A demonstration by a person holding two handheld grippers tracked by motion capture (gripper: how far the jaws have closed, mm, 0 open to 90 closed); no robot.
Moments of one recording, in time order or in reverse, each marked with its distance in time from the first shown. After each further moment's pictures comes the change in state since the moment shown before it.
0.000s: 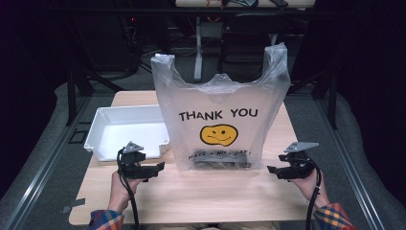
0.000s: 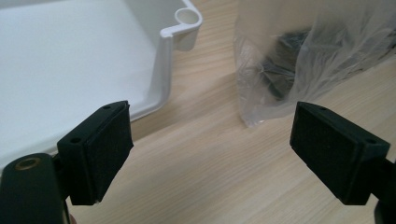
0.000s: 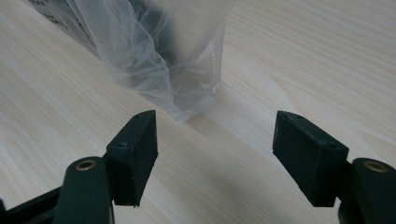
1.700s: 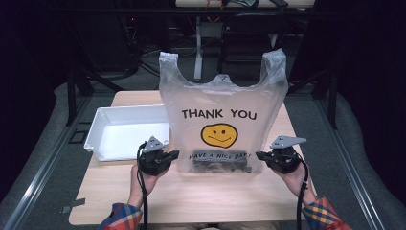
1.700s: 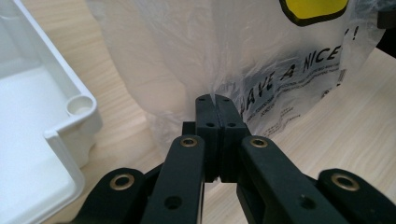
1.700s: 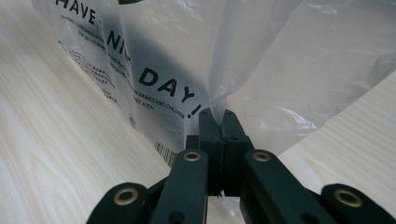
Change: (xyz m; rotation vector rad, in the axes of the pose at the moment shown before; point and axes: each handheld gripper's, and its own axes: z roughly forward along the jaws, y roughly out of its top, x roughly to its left) left arm -0.045 0.021 0.023 -0.090 -0.114 0.161; right arm 0.039 0.039 0.002 -0.127 0.036 -0.113
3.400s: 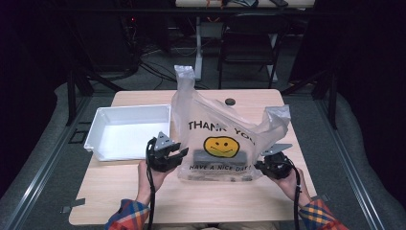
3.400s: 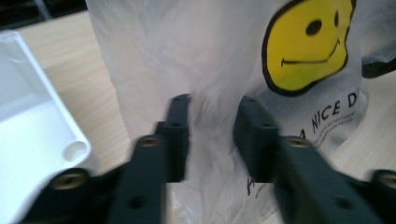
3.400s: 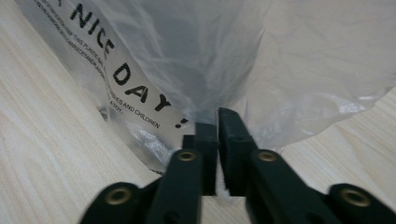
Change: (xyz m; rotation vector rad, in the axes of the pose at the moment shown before) left arm -0.016 0.021 0.013 -0.027 0.061 0.075; right arm 0.006 -0.019 0.027 0.164 -0.017 -0.040
